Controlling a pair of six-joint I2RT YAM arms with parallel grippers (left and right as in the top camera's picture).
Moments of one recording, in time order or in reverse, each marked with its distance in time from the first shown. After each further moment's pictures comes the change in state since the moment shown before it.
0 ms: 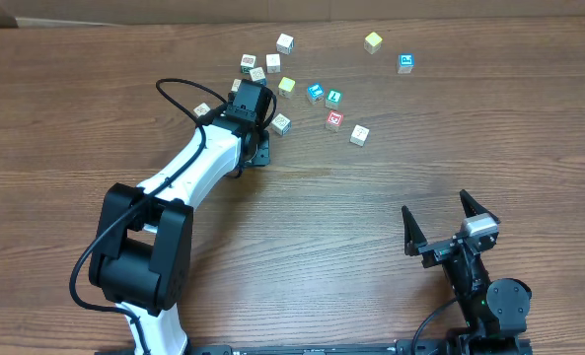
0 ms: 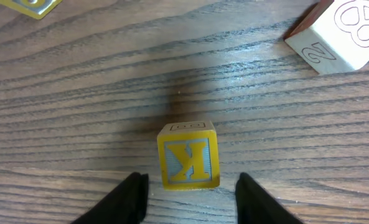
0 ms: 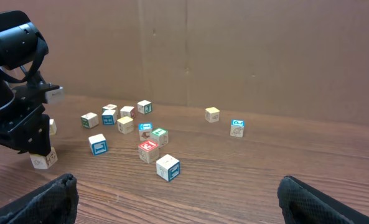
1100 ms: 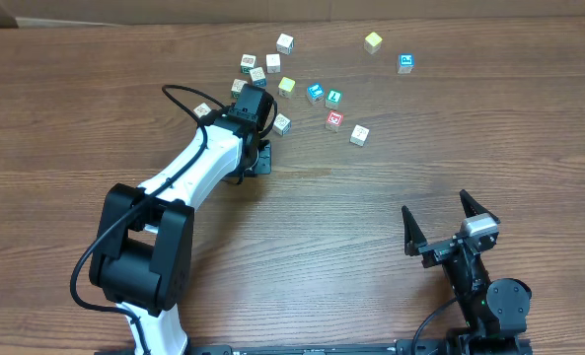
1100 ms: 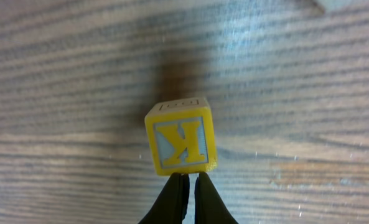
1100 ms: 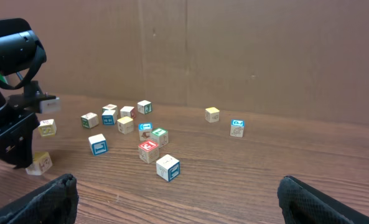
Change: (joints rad) left arm -0.006 0.000 0.001 -0.096 0.064 0.005; right arm 0.000 0.000 0.000 0.000 0.001 0.000
